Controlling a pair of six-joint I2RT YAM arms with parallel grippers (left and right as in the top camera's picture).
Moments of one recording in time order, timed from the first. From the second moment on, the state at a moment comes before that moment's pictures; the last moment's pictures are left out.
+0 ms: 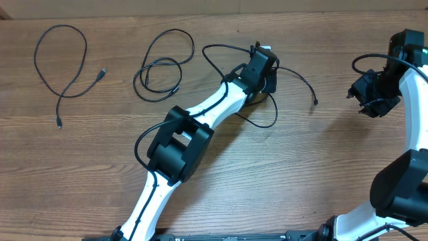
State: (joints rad) left arm -0.67 2.42 1.86 -0.24 0.01 -0.54; right arm -0.29 1.80 1.63 -1.30 -0.09 0.59
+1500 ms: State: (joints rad) left arm 0.06 2.12 2.19 -0.83 -0.10 -0.41; right arm -0.29 1.80 1.63 -1.27 -0.10 0.59
